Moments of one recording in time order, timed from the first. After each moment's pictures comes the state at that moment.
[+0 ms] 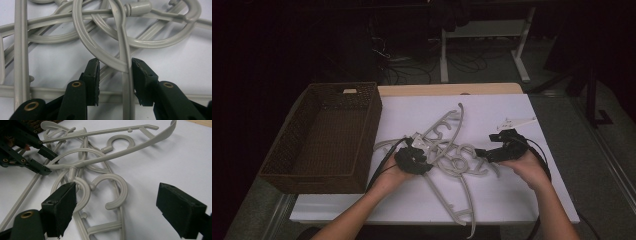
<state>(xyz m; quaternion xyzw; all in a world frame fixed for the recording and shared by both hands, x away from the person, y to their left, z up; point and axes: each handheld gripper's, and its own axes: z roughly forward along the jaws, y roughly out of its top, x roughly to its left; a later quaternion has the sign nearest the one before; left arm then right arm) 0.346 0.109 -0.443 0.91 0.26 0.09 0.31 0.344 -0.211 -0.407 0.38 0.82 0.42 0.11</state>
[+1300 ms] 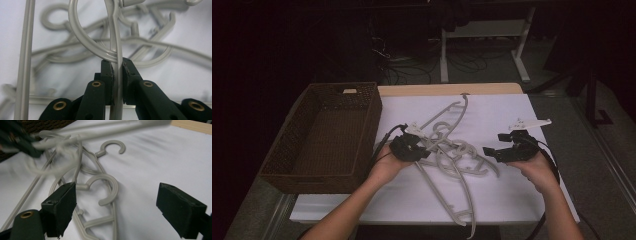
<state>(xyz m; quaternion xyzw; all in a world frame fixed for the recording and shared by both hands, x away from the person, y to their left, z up) 0.355 0.120 -0.385 0.90 0.27 0.07 0.35 0.332 -0.233 -0.401 0.40 0.79 0.44 0.12</state>
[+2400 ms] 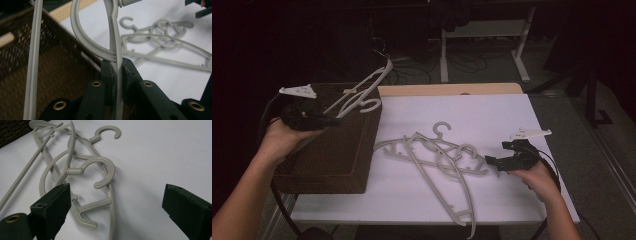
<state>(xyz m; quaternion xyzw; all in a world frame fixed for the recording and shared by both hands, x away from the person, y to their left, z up) 0.357 0.352 -0.277 0.86 0.34 0.10 0.38 0.322 -0.238 -0.427 0.42 0.79 0.43 0.12</state>
